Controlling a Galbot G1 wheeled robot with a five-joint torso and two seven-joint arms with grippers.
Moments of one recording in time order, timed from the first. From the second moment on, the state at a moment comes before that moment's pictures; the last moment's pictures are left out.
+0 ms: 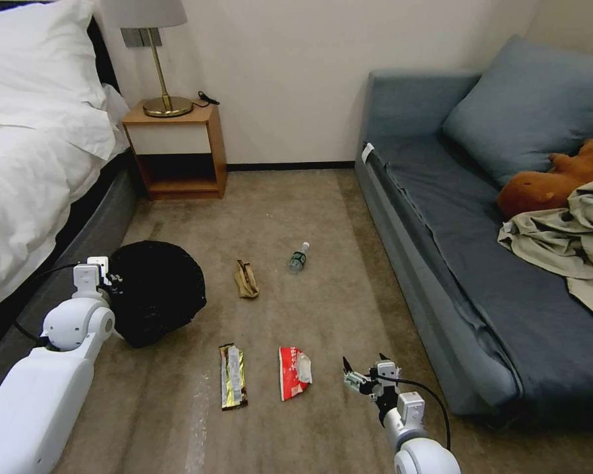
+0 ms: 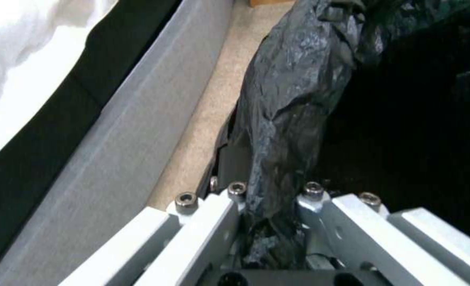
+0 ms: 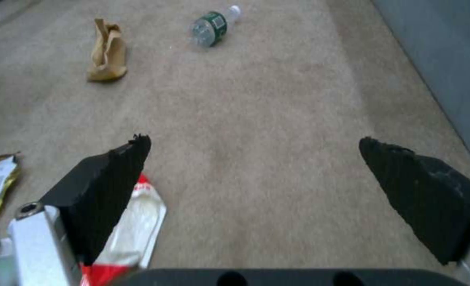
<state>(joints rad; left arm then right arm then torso) 0.96 -0.95 -0.51 -1.57 -0.52 0.60 -0.33 -1.51 1.47 0.43 1.74 0.10 -0.13 -0.05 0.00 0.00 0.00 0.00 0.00</state>
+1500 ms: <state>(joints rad) 1.05 -0.95 -0.56 -1.66 -0.51 0.58 -0.30 -1.21 1.31 0.14 1.54 0.24 -0.28 0.00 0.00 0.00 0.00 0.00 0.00</state>
